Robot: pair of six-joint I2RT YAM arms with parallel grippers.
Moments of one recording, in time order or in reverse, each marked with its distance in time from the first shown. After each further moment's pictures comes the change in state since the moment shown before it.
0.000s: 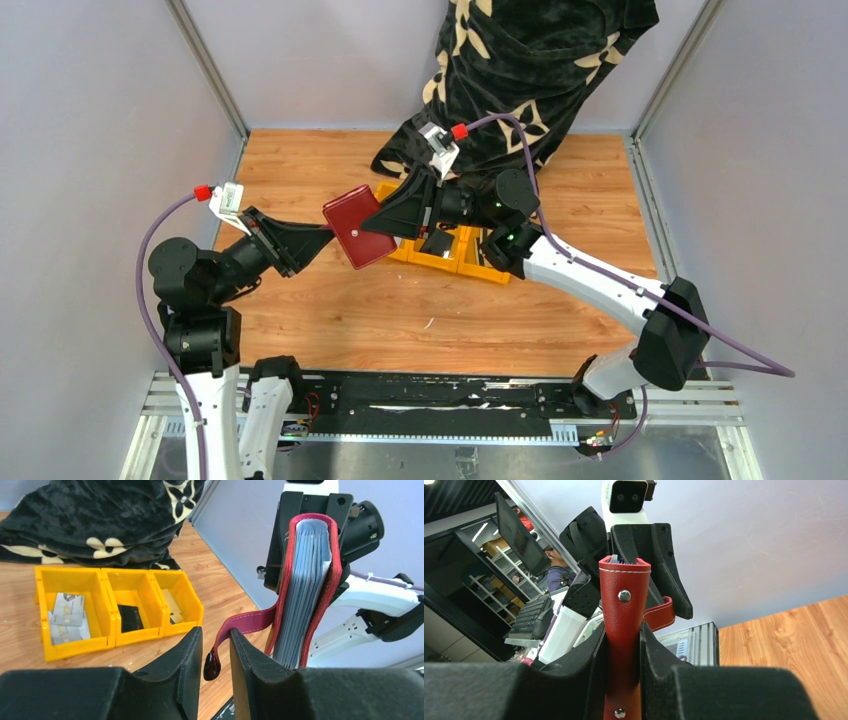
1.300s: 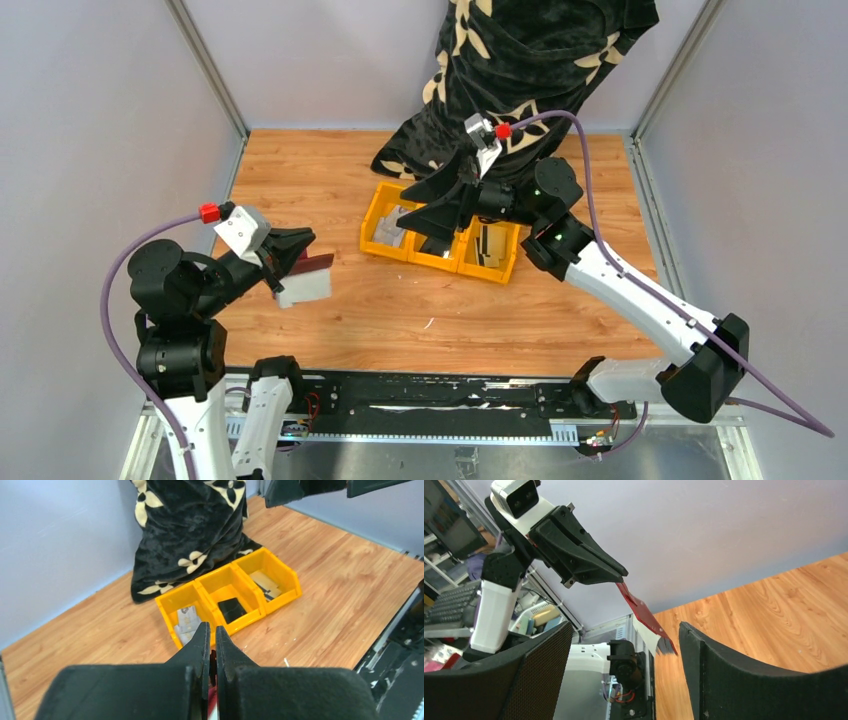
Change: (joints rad) left arm 0.000 0.024 0.222 -0.341 -0.029 0.758; right arm -0.126 -0.183 -0.039 -0.289 0.006 -0.269
